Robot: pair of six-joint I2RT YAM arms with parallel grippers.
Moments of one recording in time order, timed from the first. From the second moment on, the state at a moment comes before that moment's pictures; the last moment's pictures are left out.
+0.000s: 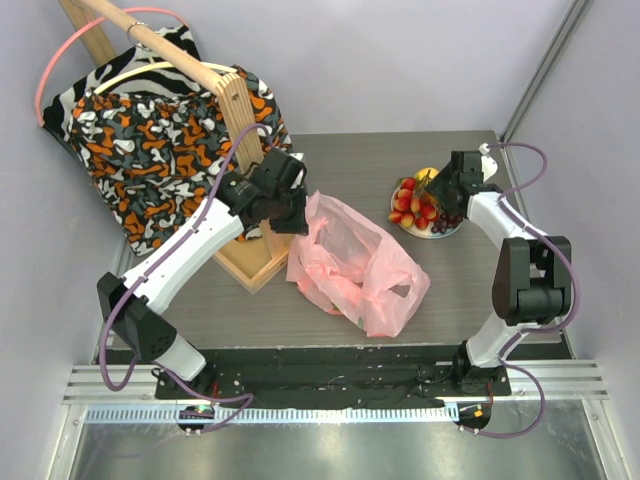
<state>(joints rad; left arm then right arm) -0.67 1.56 1.63 -1.00 0.00 -0.58 0.02 1.69 1.19 -0.26 0.15 0.75</state>
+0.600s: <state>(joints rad) -0.67 1.55 1.61 -0.98 0.04 -0.58 0.02 1.55 1.09 -0.32 0.14 0.73</state>
